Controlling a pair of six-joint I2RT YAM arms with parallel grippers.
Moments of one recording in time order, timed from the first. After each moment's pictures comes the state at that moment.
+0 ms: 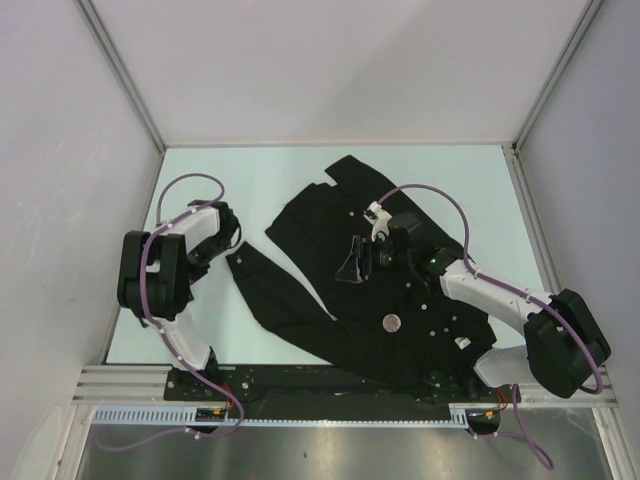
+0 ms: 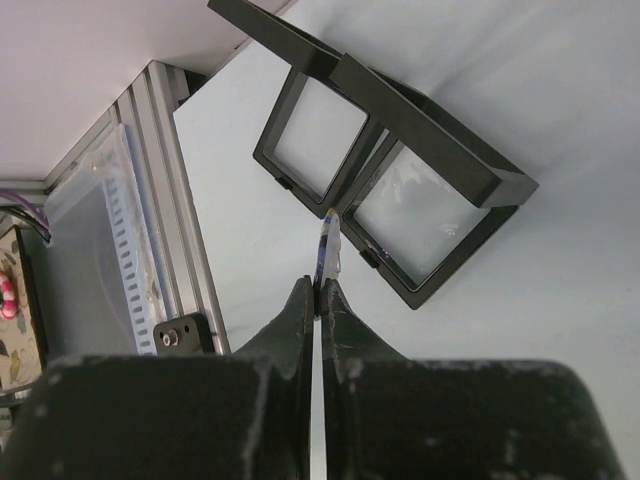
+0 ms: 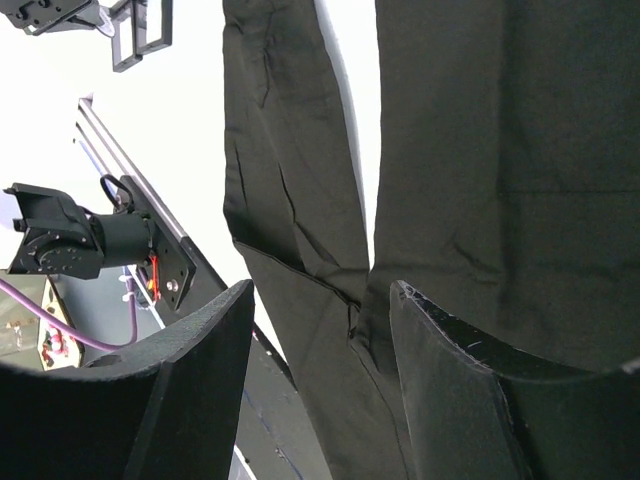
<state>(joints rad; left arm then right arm) -0.11 1.76 1.12 -1.34 -0.90 -1.30 0.65 1.33 0.78 -0.05 -0.44 0.57</state>
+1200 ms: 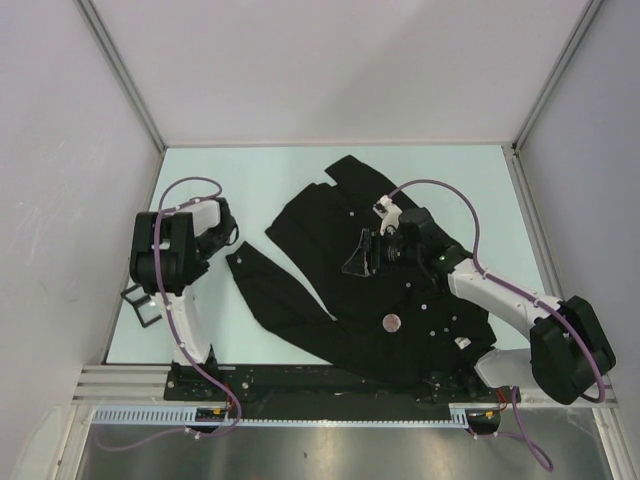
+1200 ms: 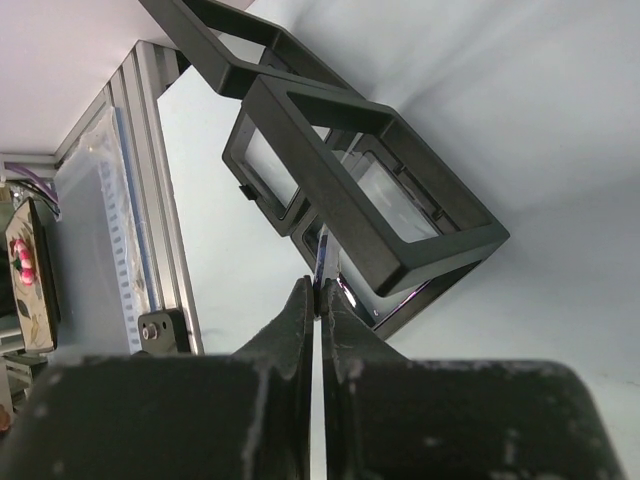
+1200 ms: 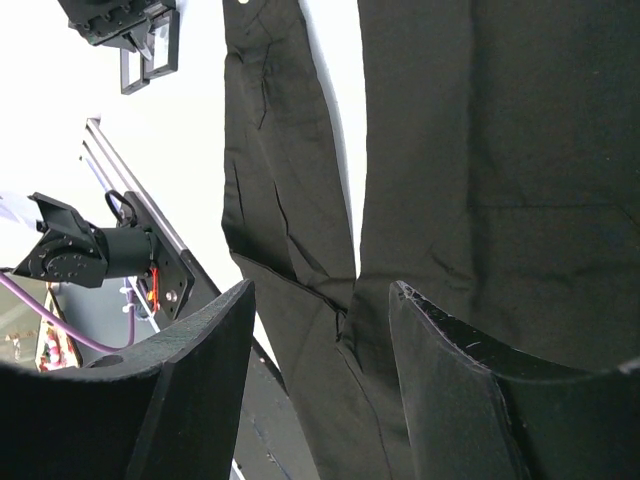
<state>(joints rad) -0.04 1.98 1.22 -1.34 -0.89 -1.32 0.59 1.30 0.78 -0.05 -0.47 0.54</state>
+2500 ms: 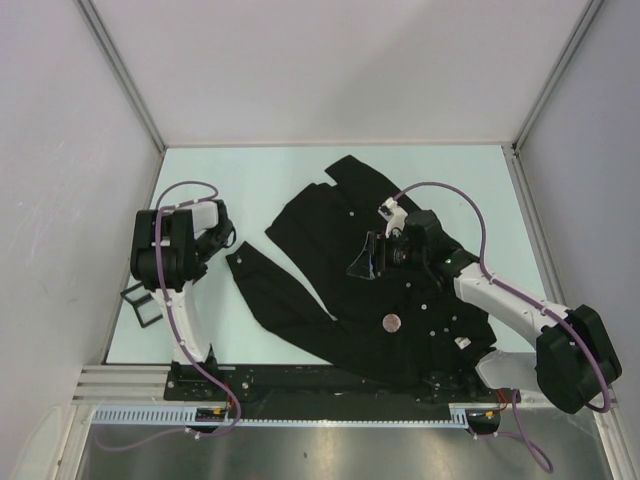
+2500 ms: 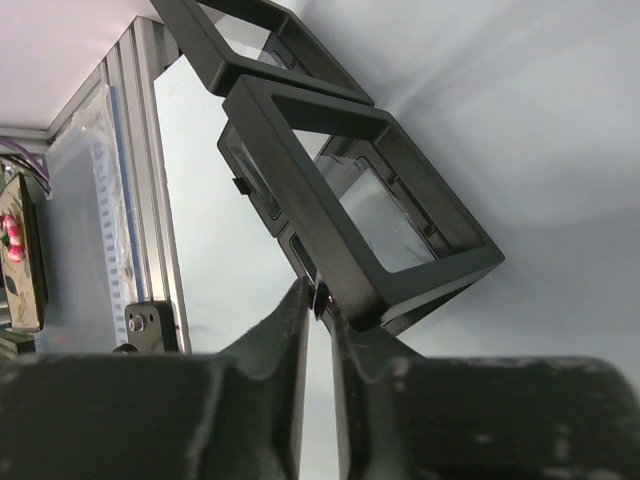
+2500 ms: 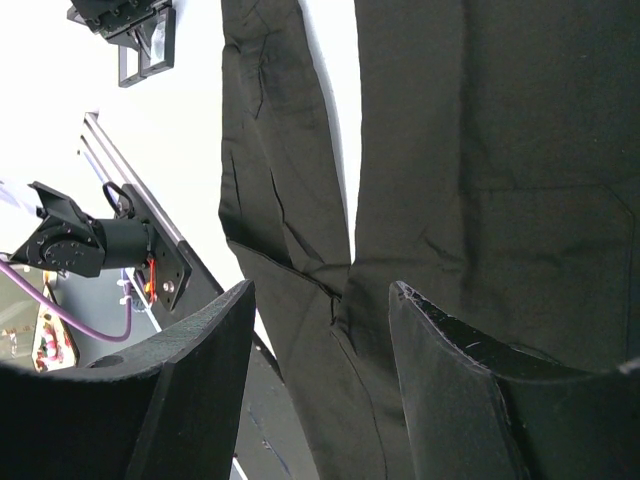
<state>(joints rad) -0.01 2.03 1.22 -1.34 -0.88 -1.39 0.56 1.25 0.75 -0.08 -0.49 0.52</state>
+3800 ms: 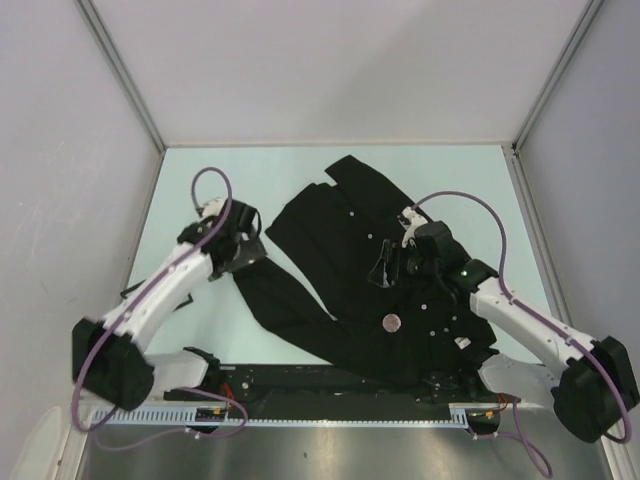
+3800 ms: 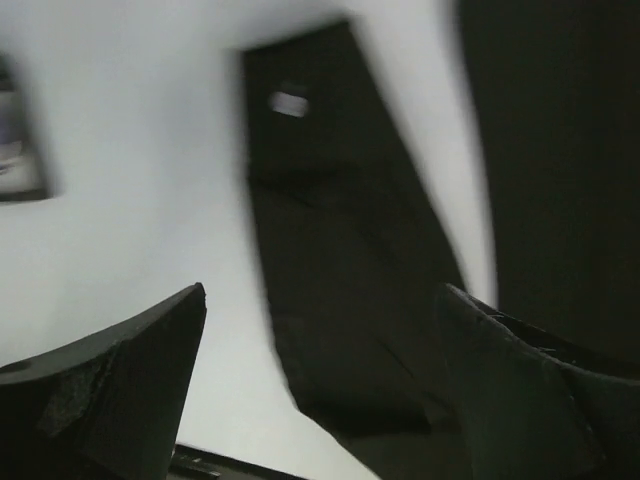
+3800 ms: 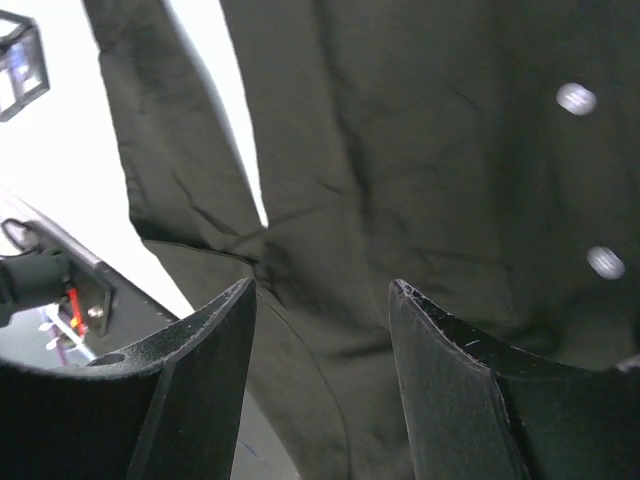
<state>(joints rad) -0.37 1.30 1.05 -0.98 -0.47 -0.87 0.57 1.11 0.72 -0.29 -0.26 0.53</state>
